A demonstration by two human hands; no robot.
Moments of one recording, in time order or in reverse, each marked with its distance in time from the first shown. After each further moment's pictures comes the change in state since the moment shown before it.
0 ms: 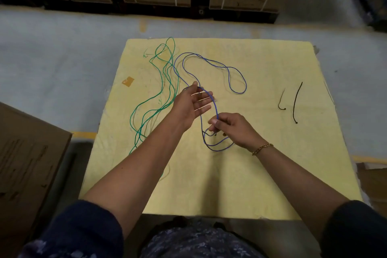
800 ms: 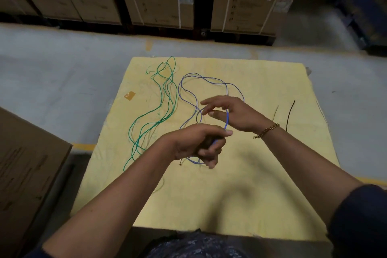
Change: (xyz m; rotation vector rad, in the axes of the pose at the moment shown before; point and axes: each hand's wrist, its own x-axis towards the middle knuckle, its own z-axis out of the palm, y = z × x) left_hand -0.091 0.004 0.028 0.769 -0.692 -0.177; right_hand 0.016 -0.072 -0.062 -0.348 -0.135 -0.380
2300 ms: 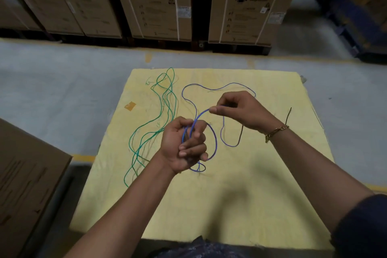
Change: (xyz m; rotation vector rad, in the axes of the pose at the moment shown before) left_hand -0.007 -0.023 -0.009 -0.901 -0.266 0.419; right_hand -0.016 -0.031 -0.029 0.201 0.191 0.046
